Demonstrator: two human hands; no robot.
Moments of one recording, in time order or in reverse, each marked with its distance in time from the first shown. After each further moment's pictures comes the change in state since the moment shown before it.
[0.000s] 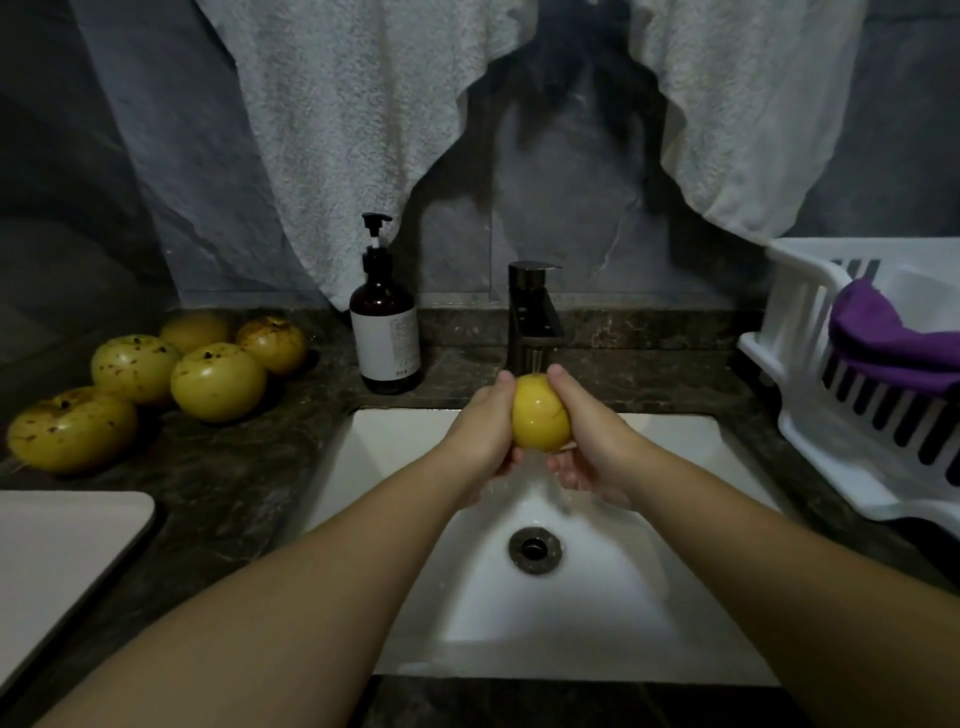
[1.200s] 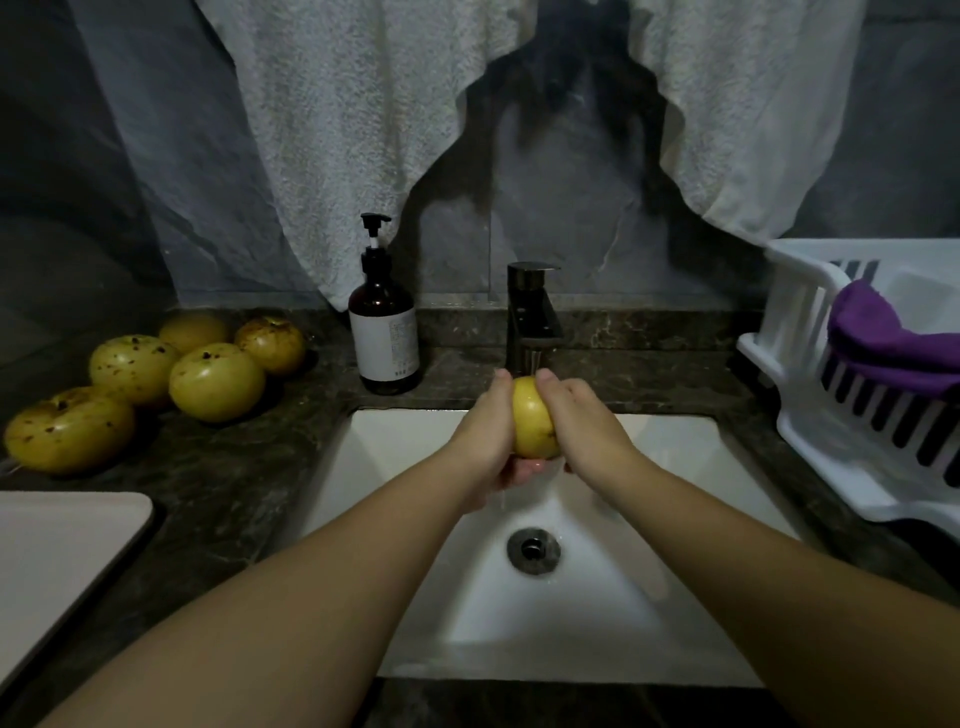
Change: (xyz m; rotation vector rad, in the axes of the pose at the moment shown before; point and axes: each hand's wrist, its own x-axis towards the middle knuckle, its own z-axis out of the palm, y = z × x) left_hand -0.005 0.001 0.006 -0.092 -0.040 -0.142; right_hand 0.003 0.001 0.008 -0.339 0.207 -0.240
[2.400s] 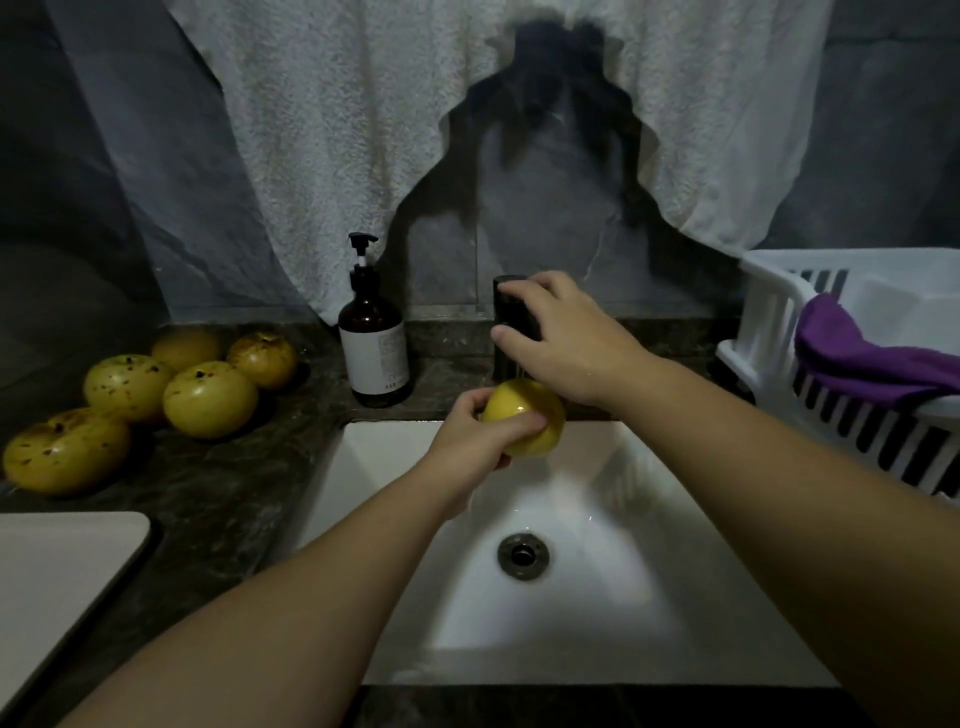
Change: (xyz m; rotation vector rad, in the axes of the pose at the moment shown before) left_hand -0.004 0.003 -0.006 0.066 0.003 0.239; right_hand 0.018 -0.092 -0.046 -0.677 0.037 -0.569
